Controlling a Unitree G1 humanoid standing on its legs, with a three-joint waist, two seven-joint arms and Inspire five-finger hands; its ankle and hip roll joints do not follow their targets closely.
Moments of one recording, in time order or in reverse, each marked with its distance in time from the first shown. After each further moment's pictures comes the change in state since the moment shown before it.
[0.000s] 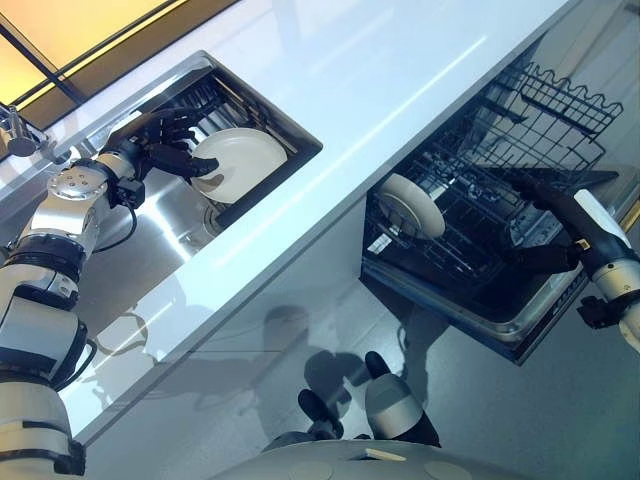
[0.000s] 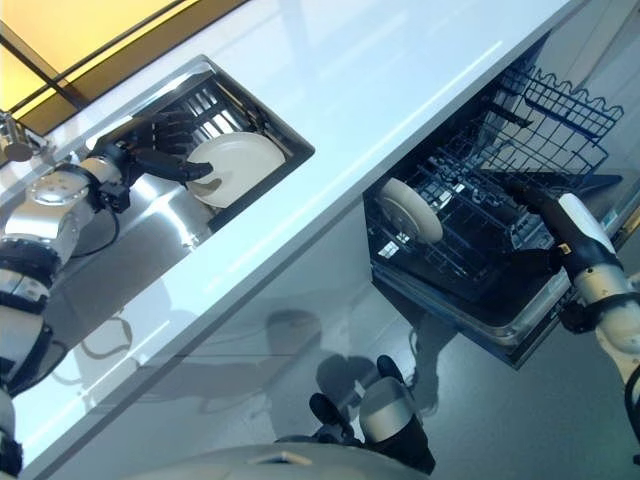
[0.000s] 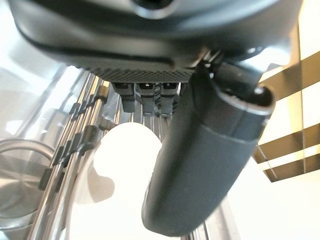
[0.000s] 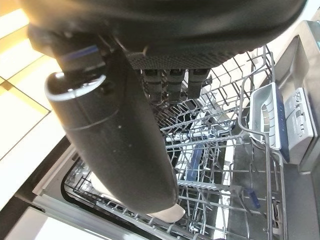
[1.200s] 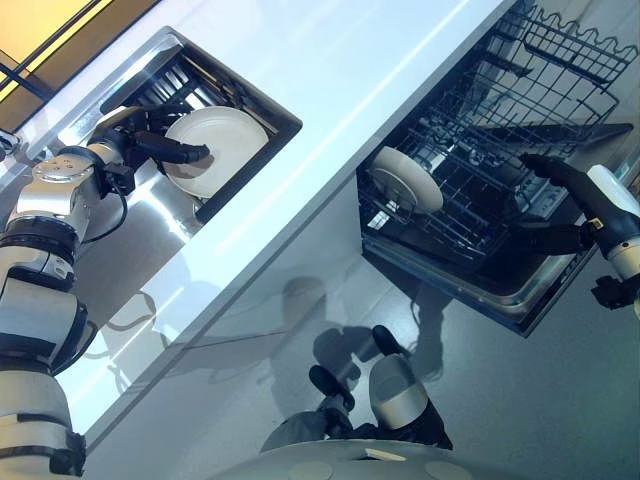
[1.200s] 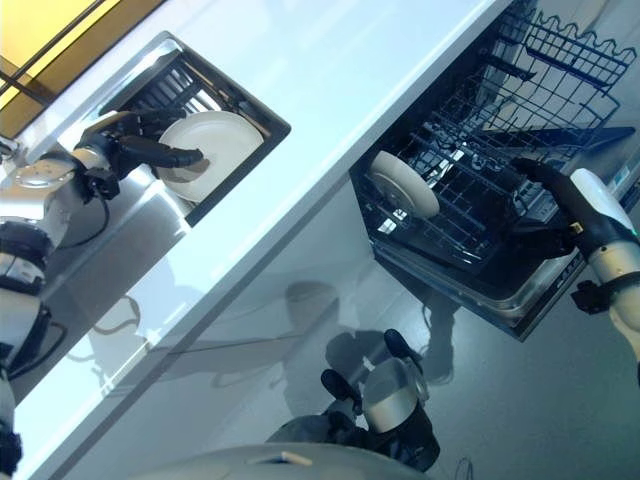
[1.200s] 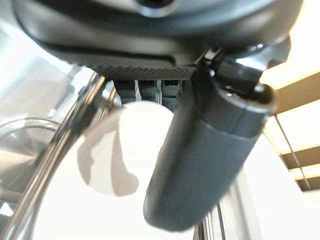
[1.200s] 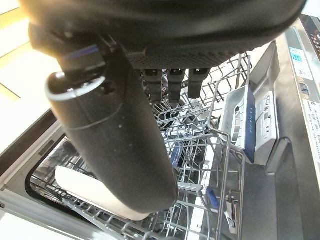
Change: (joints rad) left arm -0.123 0.002 0.003 0.136 -0.107 0.134 -0.026; right arm -0.065 -0.080 -0.002 0.032 -0.047 0.000 -0.007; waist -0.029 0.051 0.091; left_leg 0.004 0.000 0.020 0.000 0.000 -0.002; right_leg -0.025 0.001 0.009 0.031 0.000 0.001
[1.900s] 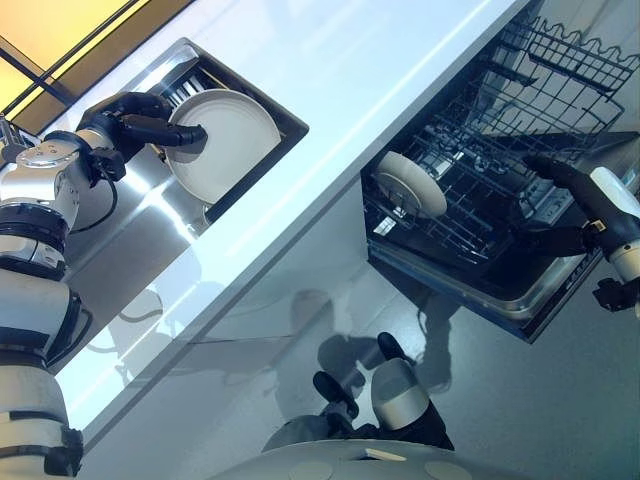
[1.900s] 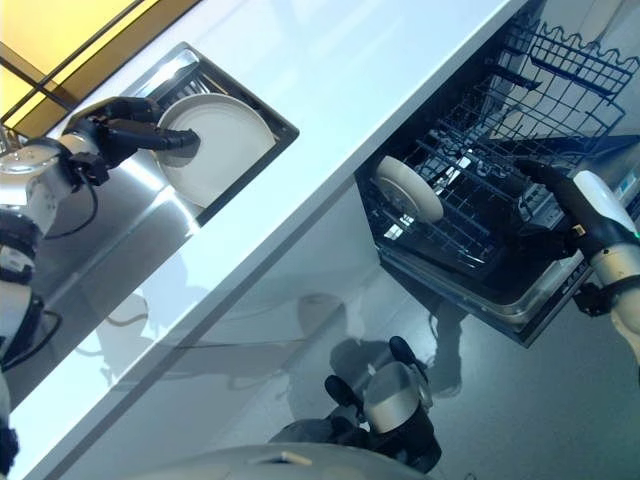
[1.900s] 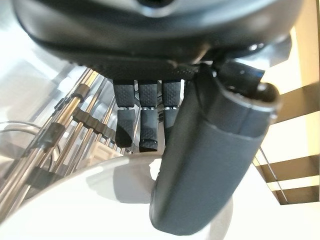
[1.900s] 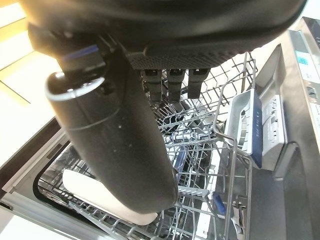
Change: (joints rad) left arm -0.042 0.018 0.005 -0.013 -0.046 0.051 -0.077; right arm 0.031 0.005 -0.011 0.000 -0.002 0.000 -0.018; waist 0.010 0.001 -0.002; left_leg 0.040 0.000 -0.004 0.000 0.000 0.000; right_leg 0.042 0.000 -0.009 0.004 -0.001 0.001
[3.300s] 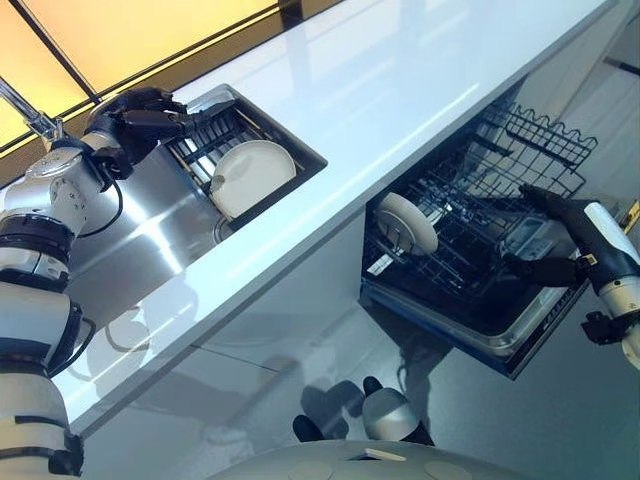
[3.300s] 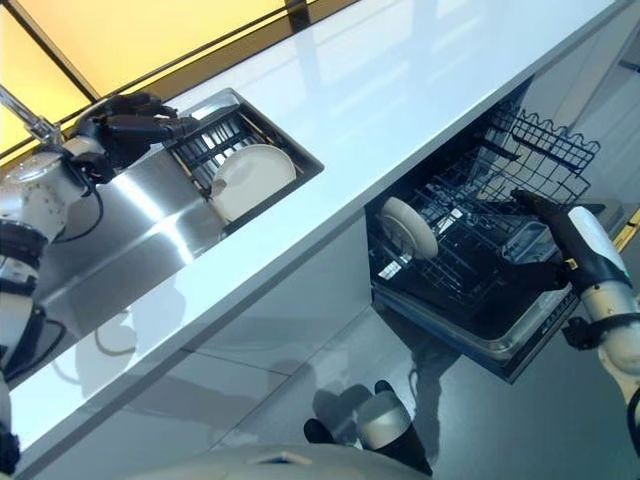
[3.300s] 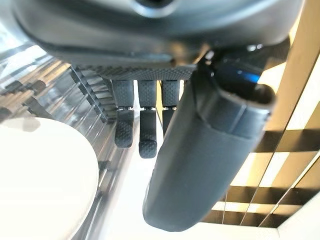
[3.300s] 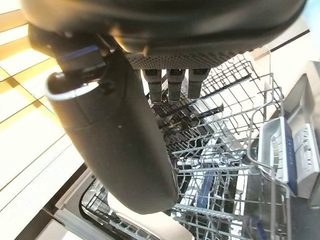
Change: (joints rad) left arm 0.075 -0.004 0.060 -0.097 -0.210 0.016 0.075; right arm 0.135 0.119 -0.036 -0.065 -0.007 -0.020 -0.040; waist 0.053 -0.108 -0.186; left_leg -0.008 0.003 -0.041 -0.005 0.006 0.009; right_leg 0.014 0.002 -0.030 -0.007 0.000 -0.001
